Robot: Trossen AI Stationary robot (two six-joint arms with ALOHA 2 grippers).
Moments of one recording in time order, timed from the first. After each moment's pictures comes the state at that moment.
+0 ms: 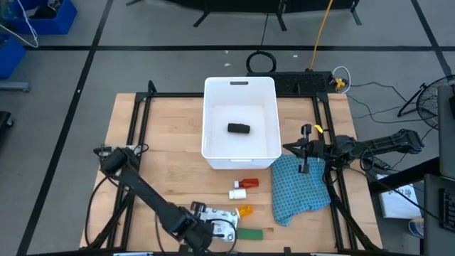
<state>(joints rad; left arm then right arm) -0.71 2.01 1.60 -0.89 -0.05 -0.48 0.14 0.36 0.06 0.46 0.21 -0.22</state>
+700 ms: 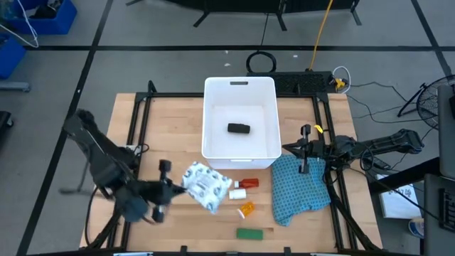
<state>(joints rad) -0.81 1.32 1.33 -0.84 -0.70 -0.22 0.14 0.36 0.06 0.45 0.20 -0.20</state>
